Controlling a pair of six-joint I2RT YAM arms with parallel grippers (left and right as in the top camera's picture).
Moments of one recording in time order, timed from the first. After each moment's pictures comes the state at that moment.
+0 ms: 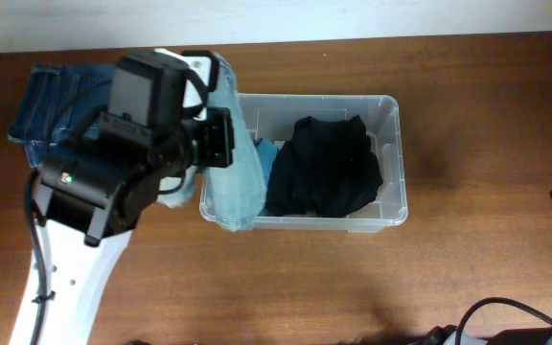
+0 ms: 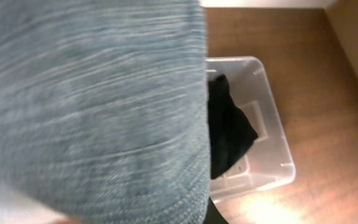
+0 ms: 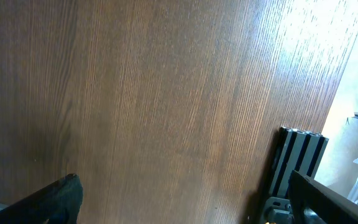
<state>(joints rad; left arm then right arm) -0.44 1.46 1.93 -1.24 0.10 -0.32 -0.80 1.42 1.47 -1.40 0.08 0.60</state>
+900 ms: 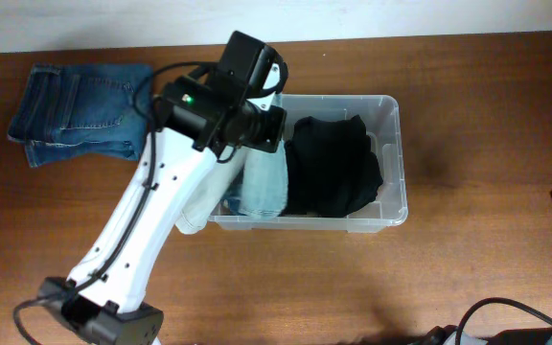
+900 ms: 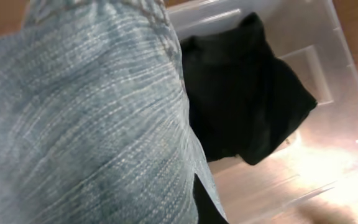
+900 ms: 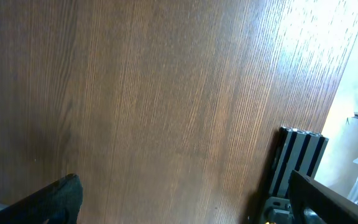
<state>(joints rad) -0.52 1.79 2.03 -1.28 0.02 -0.15 -0.80 1.42 1.47 -1.40 0.08 0.60</state>
